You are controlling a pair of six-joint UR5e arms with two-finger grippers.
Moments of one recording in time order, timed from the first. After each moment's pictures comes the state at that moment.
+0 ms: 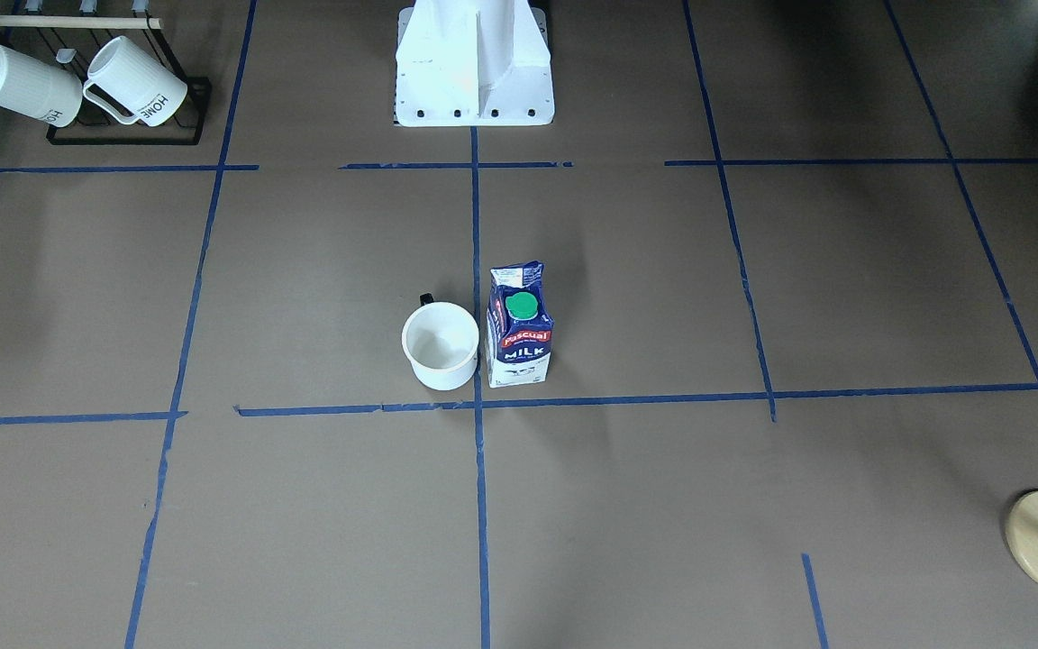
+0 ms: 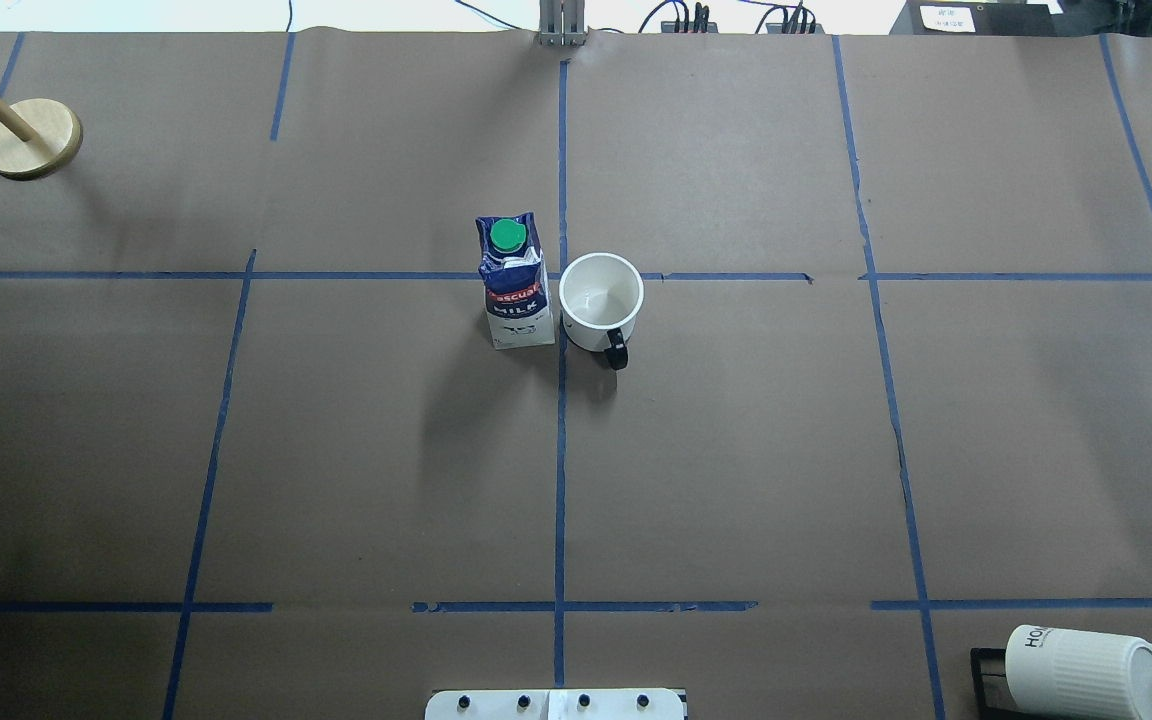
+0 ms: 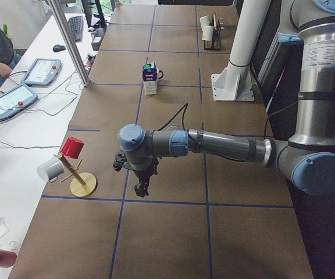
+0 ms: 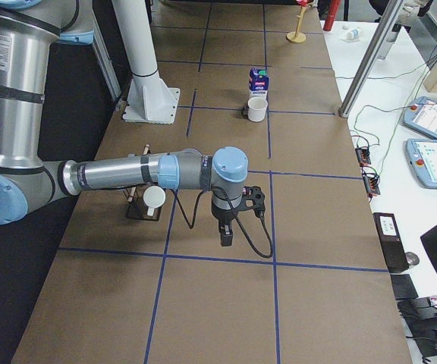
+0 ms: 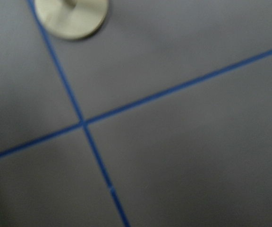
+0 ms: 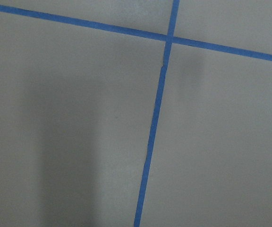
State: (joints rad) left arm -1.50 -1.53 -1.70 -1.41 -2.33 0.29; right arm 1.52 -1.76 1.91 -1.72 2.28 -0.12
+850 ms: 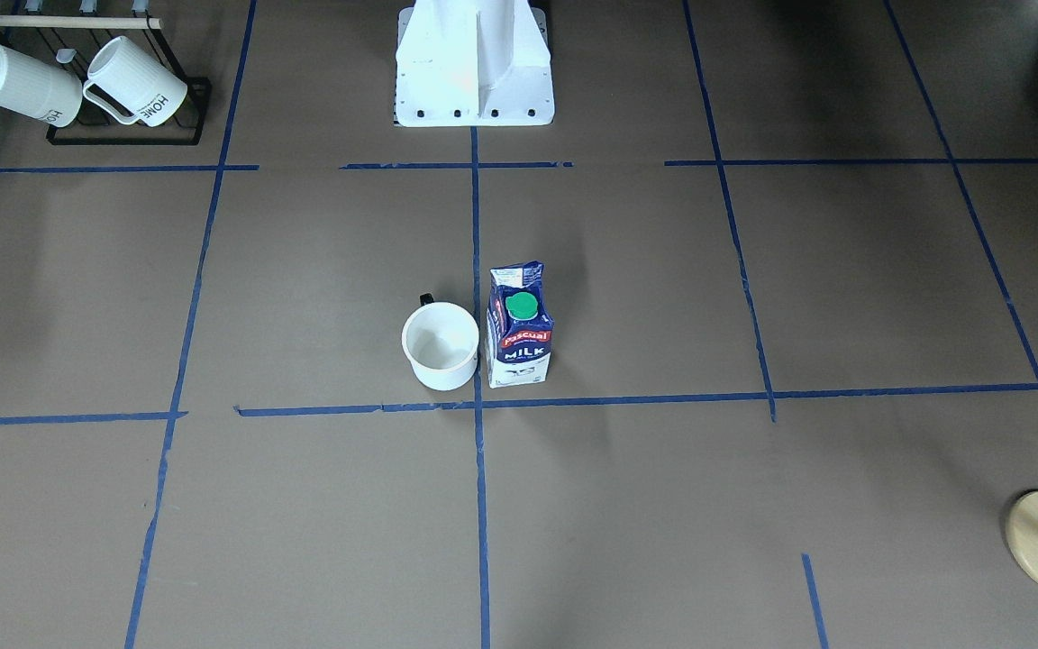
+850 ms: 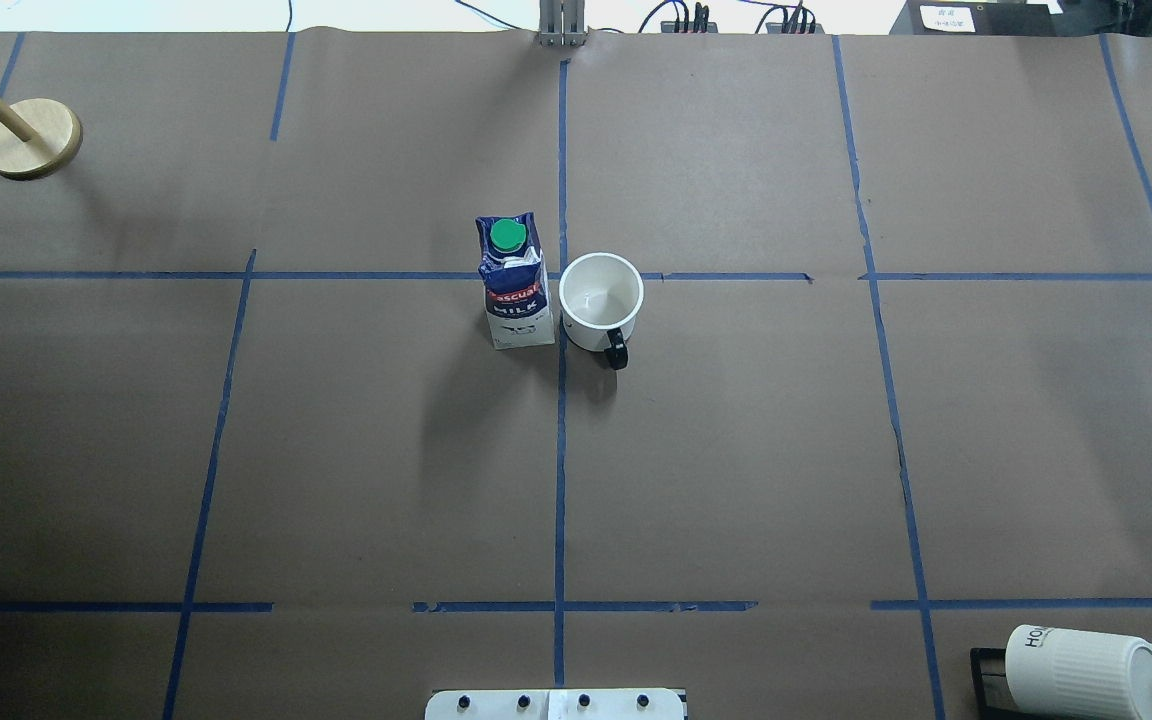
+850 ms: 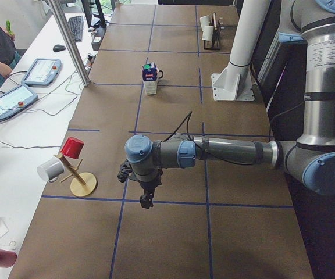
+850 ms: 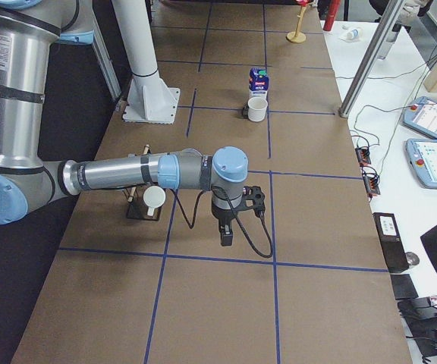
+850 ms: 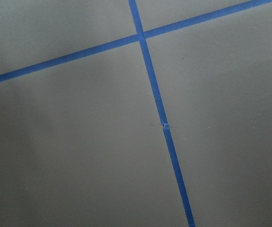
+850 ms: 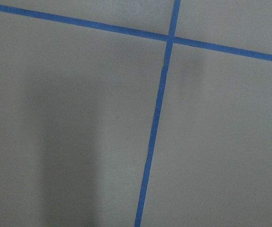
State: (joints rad) left arm -1.53 -1.50 -1.70 -1.45 -2.30 0.29; right arm 1.52 -1.76 1.91 -1.72 2.29 -0.12
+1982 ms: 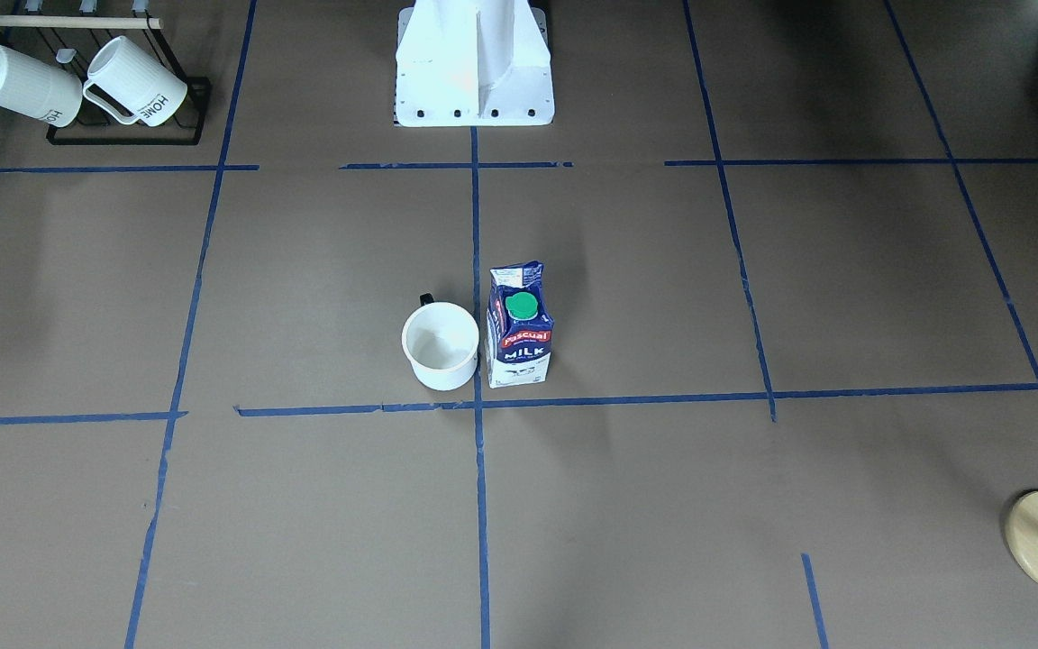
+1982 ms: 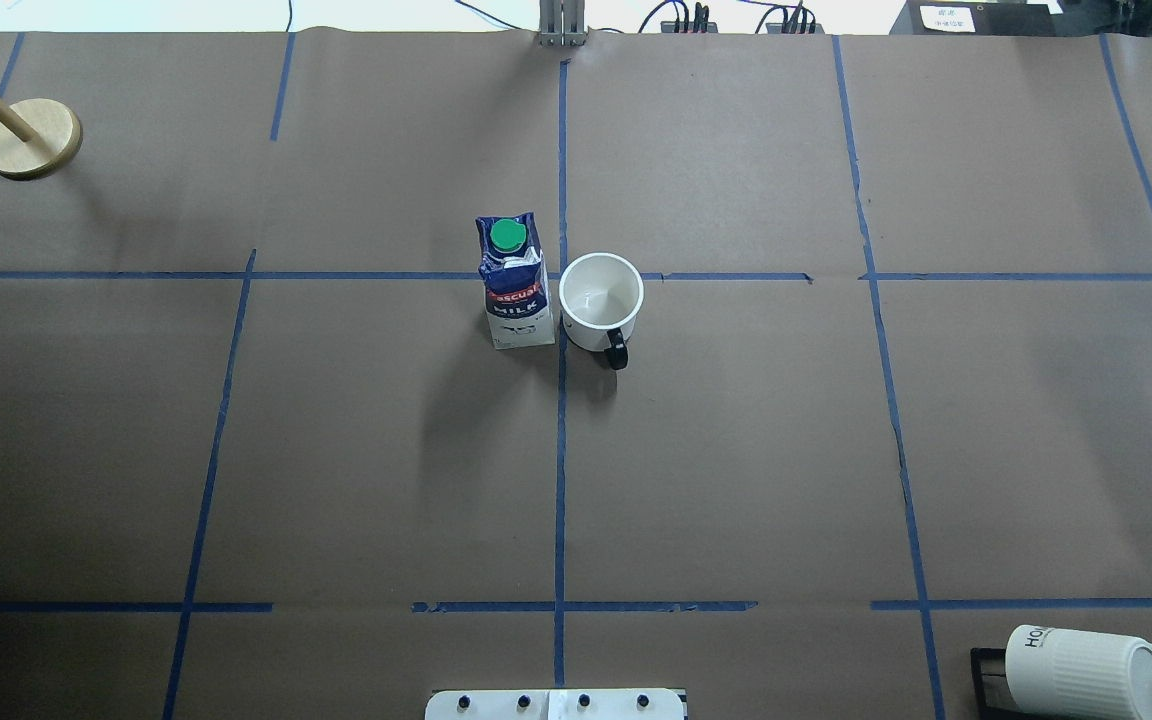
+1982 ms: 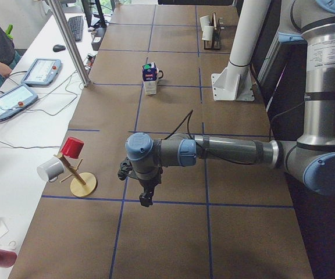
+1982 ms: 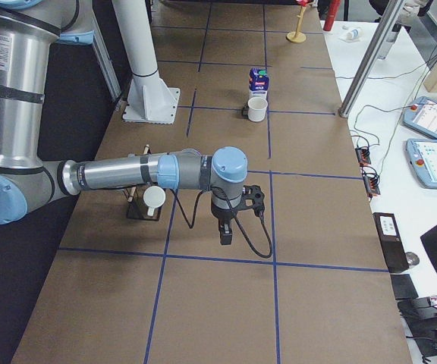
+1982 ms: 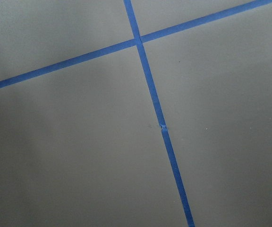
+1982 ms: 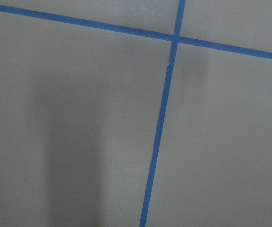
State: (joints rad) left arm -1.53 -1.50 -1.71 -1.45 -2.30 0.30; right arm 1.52 -1.76 1.92 -1.72 2.30 -0.12
